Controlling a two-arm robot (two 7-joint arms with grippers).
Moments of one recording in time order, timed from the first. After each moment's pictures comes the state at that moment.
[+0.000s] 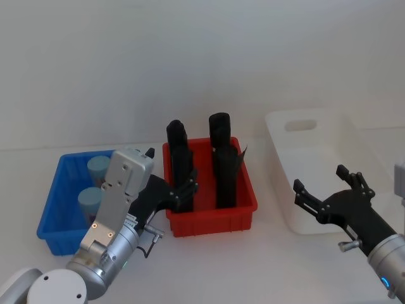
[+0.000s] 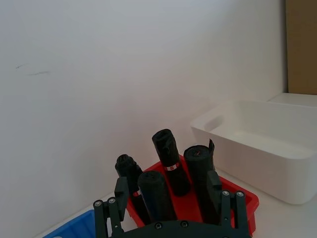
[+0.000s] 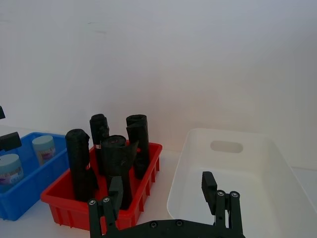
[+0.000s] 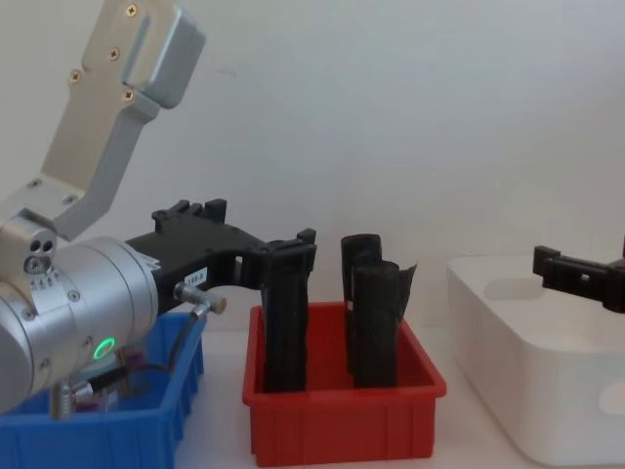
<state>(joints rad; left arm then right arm) -0.24 0.38 0.45 -1.63 -0.20 0.01 -0.01 -0.01 0.34 -0.23 -1.77 0.29 0.03 0.07</state>
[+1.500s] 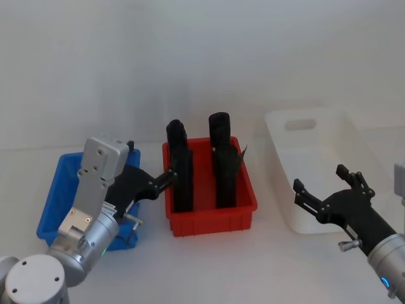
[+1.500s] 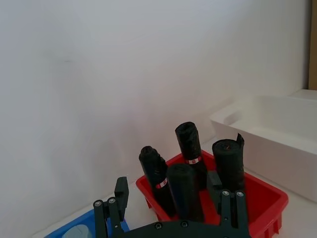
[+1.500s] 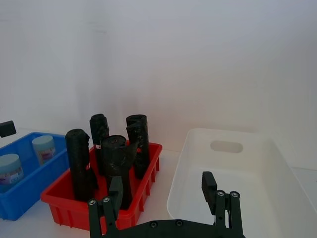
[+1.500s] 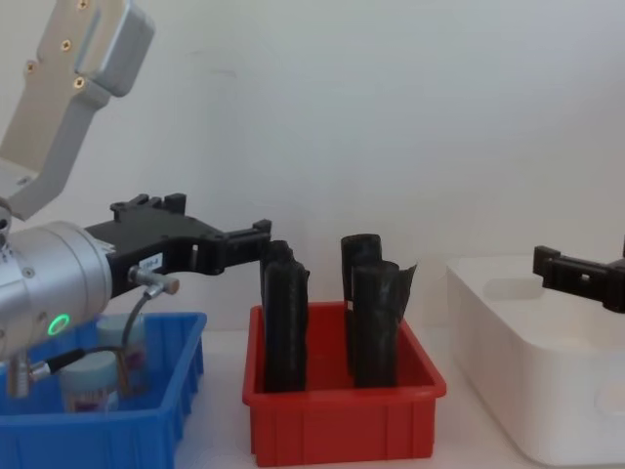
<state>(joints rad) -0.26 0.40 0.40 -1.60 -0.25 0.03 -0.04 -0.01 0.34 -0.23 -1.77 0.29 0.03 0.07</state>
